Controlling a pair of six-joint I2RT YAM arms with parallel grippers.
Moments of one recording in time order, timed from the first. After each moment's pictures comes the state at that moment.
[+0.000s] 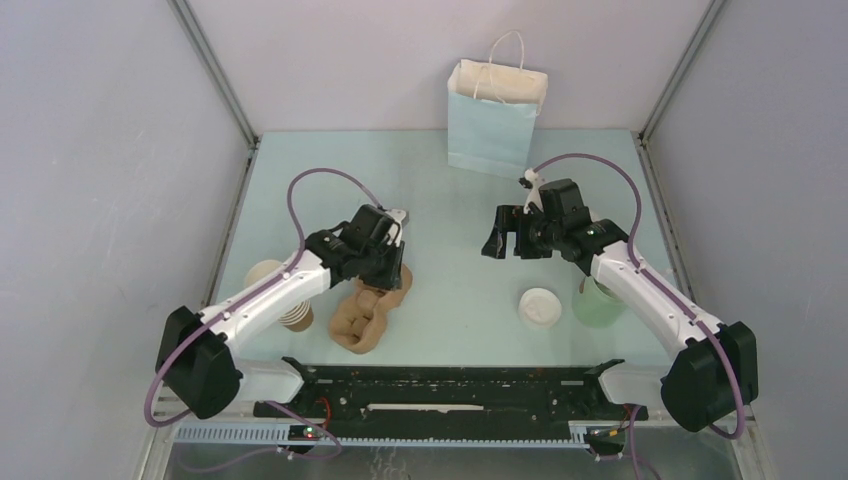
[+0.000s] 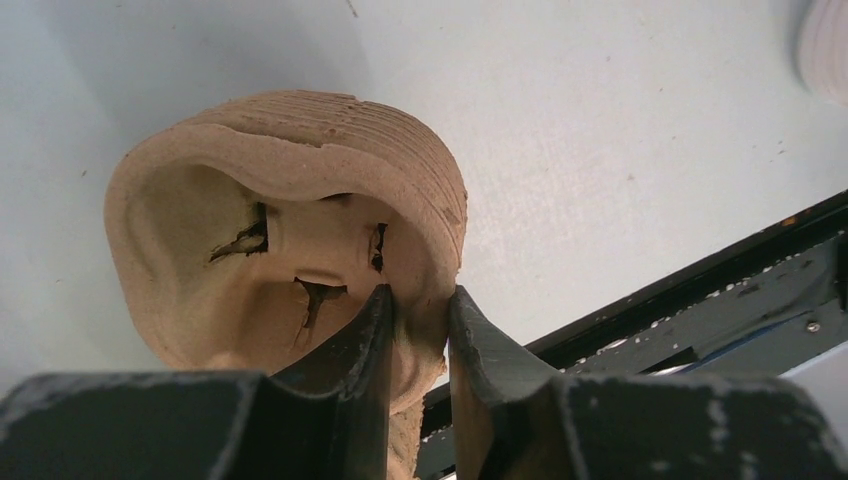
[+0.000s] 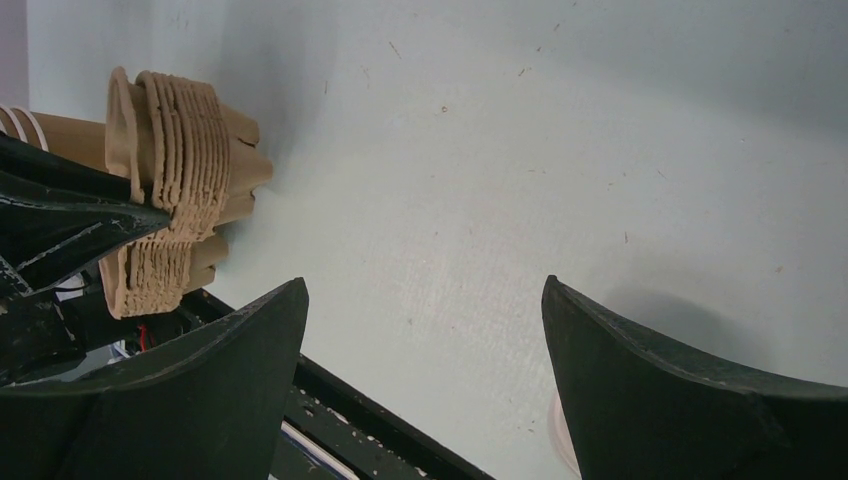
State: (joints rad) left arm -0.65 1.28 0.99 -0.73 0.05 -0.34; right arm 0.42 1.26 1.00 -0.52 -0.29 0.39
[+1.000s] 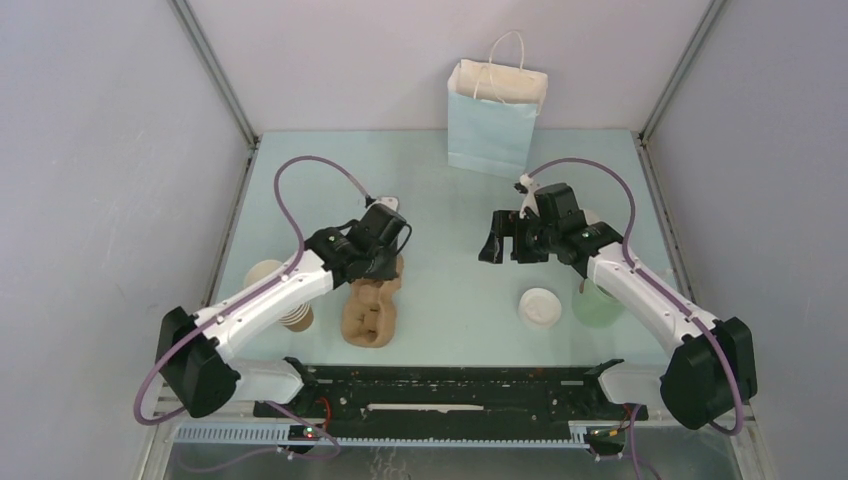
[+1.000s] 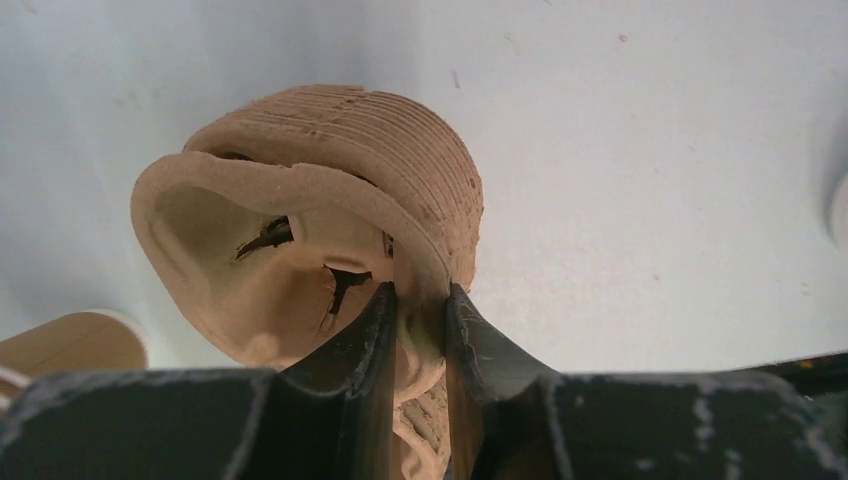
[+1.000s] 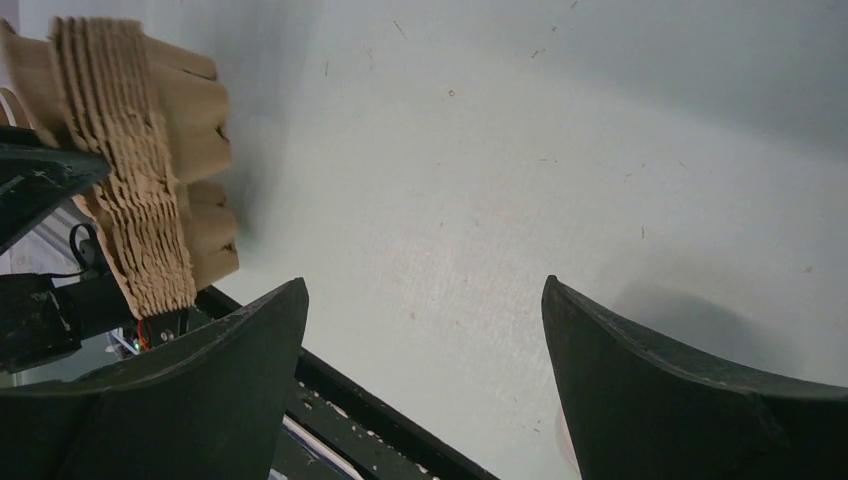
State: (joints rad) left arm -0.74 1.30 1.08 -0.79 -0.24 -0.55; right arm 0.44 1.27 0.98 -0.50 -0.30 0.40
